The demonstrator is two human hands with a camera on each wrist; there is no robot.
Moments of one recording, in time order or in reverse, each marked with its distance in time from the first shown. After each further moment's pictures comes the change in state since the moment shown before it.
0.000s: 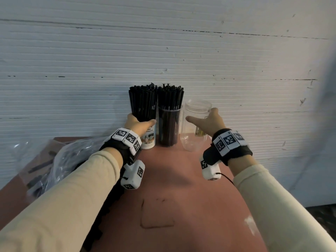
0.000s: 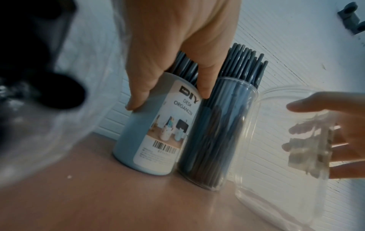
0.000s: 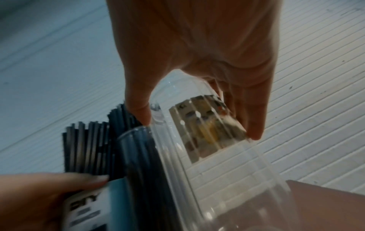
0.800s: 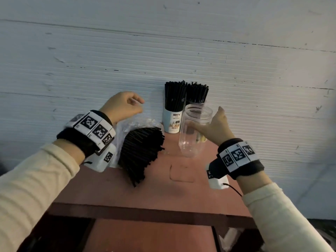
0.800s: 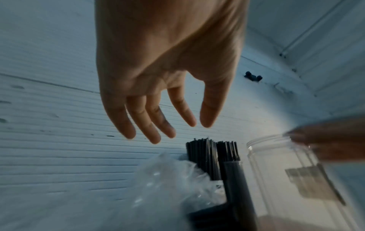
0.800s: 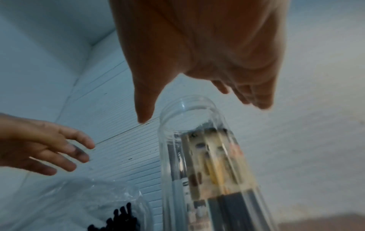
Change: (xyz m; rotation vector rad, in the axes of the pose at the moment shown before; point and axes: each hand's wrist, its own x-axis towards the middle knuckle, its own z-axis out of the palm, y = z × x) left_hand -0.139 0.031 -0.183 0.388 -0.031 0.363; right_hand -0.142 -0.041 0.005 -0.029 -0.081 -0.241
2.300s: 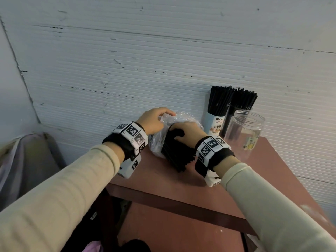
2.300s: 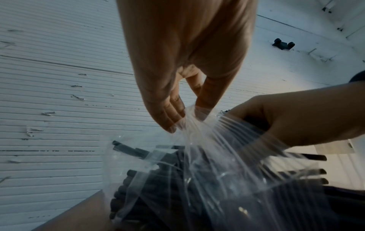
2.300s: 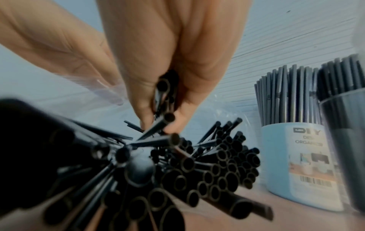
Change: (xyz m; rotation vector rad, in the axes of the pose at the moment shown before) left_hand -0.028 -0.076 -0.022 0.044 -0.066 0.021; right_hand -0.010 -0.098 0.148 -0.441 -0.461 -0.622
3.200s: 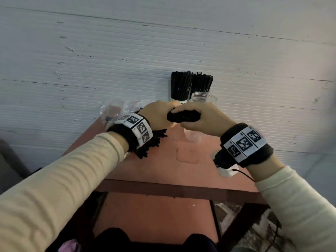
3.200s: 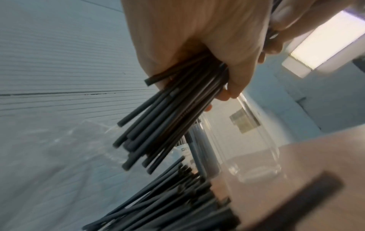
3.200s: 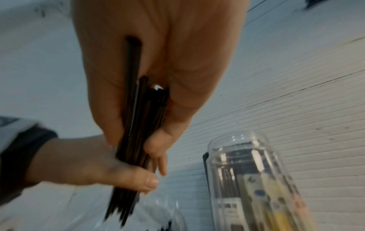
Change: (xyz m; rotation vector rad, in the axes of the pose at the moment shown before) left_hand -0.005 0.103 0.076 0.316 -0.121 0.422; right_hand -0.138 0.050 -0.088 0.241 0.170 -0.050
